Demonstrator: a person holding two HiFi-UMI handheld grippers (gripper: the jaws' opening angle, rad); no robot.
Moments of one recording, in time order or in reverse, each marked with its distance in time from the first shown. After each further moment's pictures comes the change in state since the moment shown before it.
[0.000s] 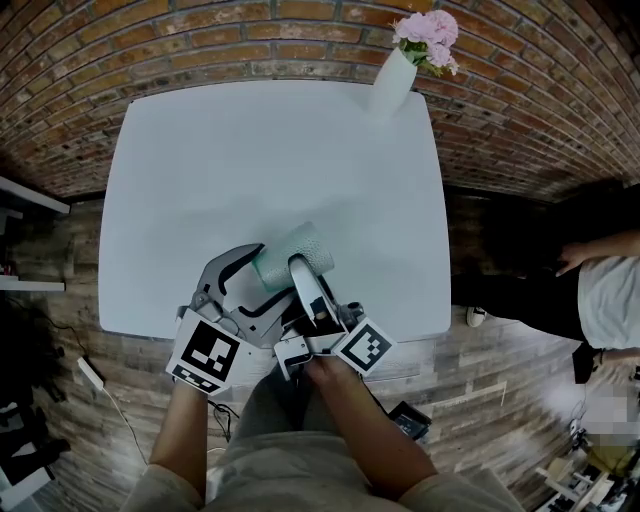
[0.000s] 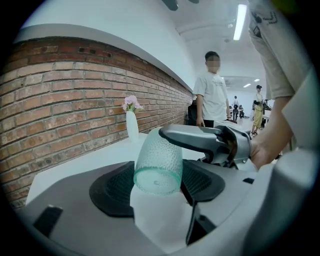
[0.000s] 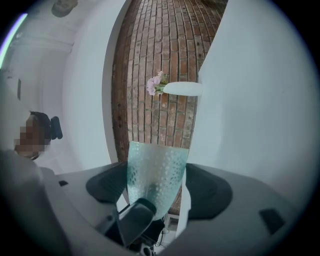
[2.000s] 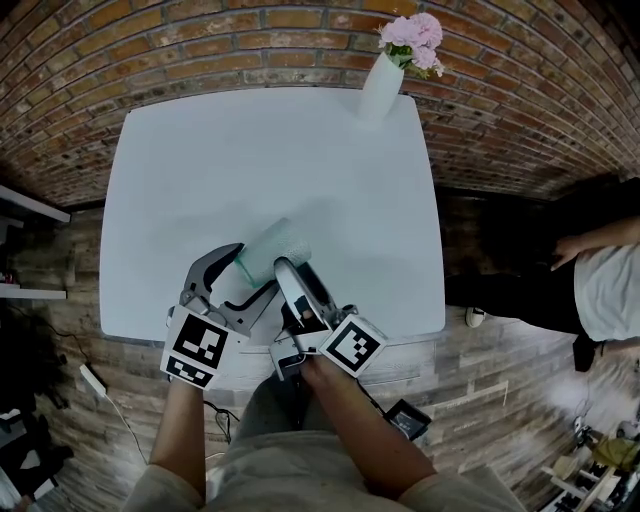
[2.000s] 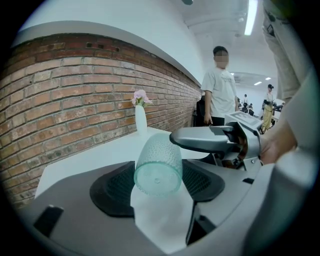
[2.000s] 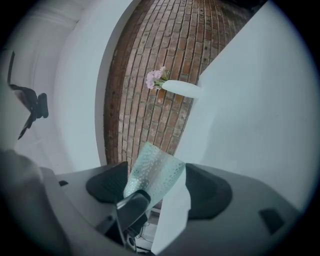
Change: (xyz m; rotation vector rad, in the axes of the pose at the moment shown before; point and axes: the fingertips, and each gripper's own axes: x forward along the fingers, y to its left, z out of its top) left arm -0.005 0.020 -0.011 -0.053 0.075 0.083; right arm -0.007 -0.015 -0.006 -0.114 0.078 -0.179
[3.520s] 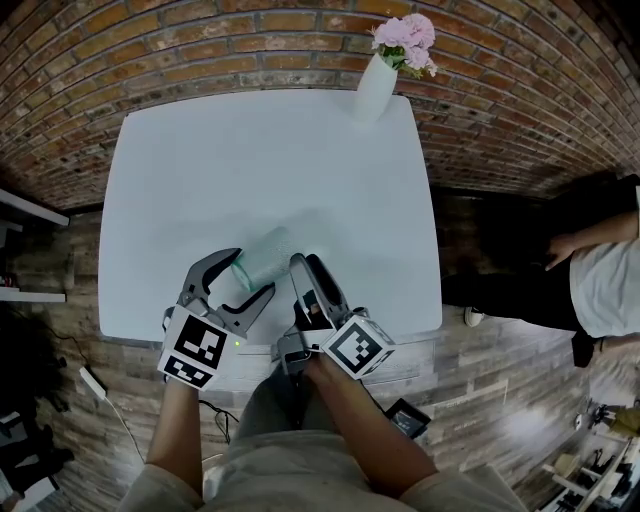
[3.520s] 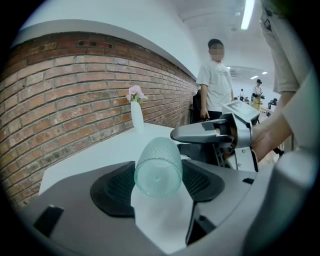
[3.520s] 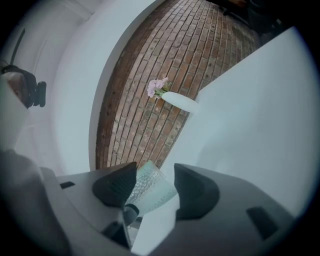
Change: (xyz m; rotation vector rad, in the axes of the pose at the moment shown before) left arm -0.002 -0.007 -0.008 0.050 0.058 -0.026; right arm -0.016 -0.010 0.024 -0.118 -0.065 -0.106
